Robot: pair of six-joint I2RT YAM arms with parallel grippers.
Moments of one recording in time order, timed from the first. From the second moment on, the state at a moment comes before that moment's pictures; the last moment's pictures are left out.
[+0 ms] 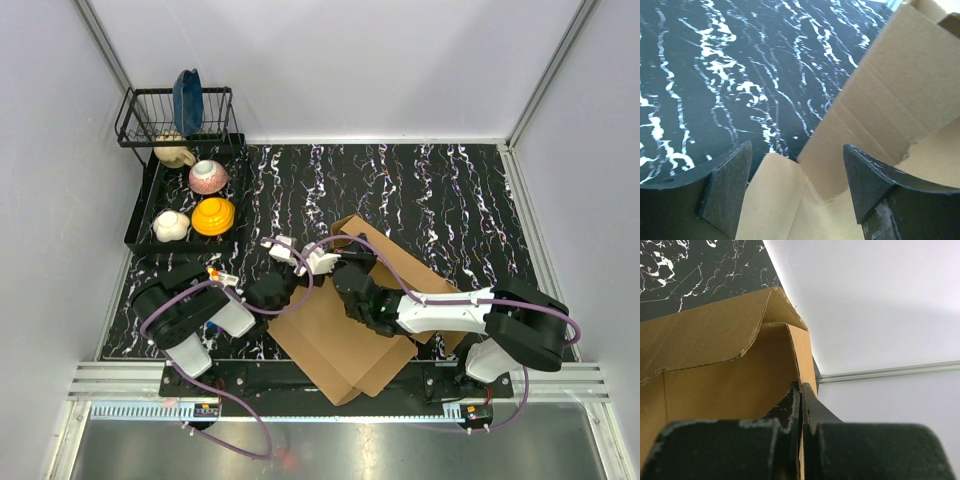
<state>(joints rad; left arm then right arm) -0.86 1.66 0.27 1.31 -0.40 -0.35 1.16 1.50 0.69 0.56 1.01 -0.96</state>
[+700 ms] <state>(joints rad) -0.82 1.79 0.43 1.31 -0.12 -0.39 1.15 1.49 0.69 0.54 1.00 -0.89</state>
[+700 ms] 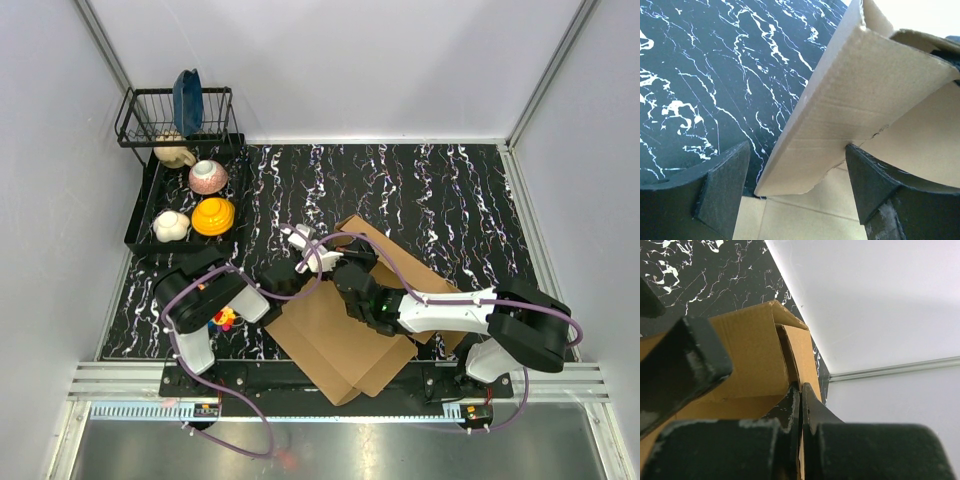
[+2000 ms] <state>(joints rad) -0.76 1.89 0.56 1.35 -0.04 -0.28 1.17 1.47 0.76 0.36 1.00 -0.78</state>
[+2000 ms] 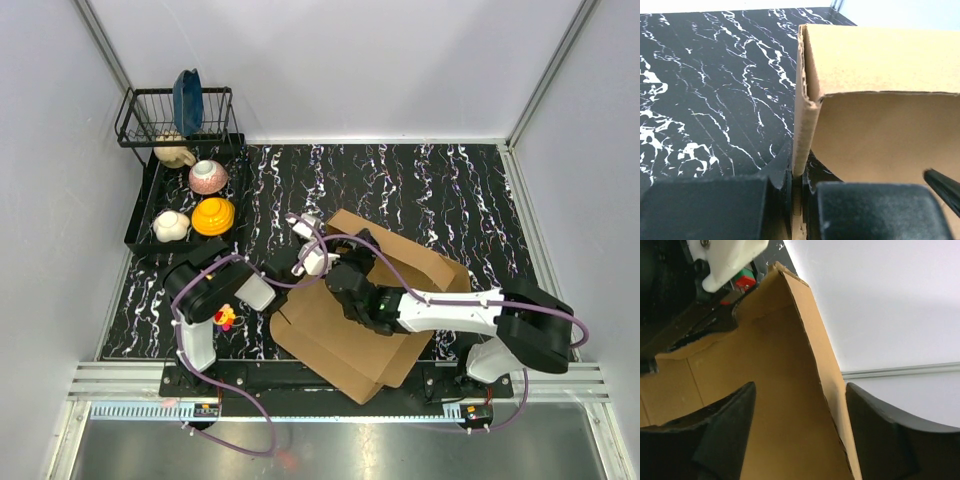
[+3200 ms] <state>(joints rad) -0.87 1.69 0.46 1.32 -0.18 -0.07 1.32 1.13 0.86 -0.24 0.95 -0.58</state>
